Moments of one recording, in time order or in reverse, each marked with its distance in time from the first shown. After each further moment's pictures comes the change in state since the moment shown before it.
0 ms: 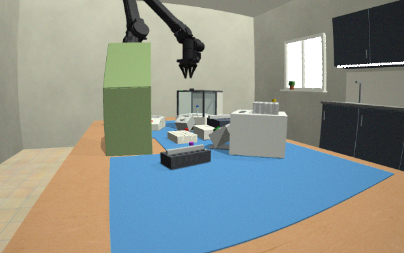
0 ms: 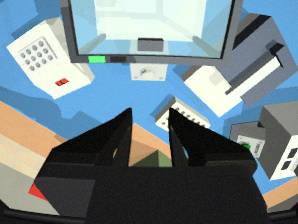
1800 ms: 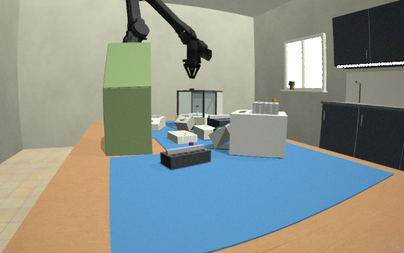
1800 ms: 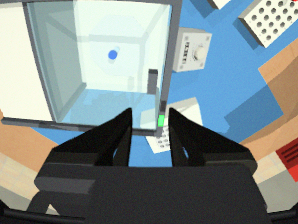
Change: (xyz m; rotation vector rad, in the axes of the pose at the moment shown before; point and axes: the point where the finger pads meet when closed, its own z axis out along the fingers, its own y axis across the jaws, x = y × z) arm -0.041 0.000 -0.001 -0.006 0.007 1.520
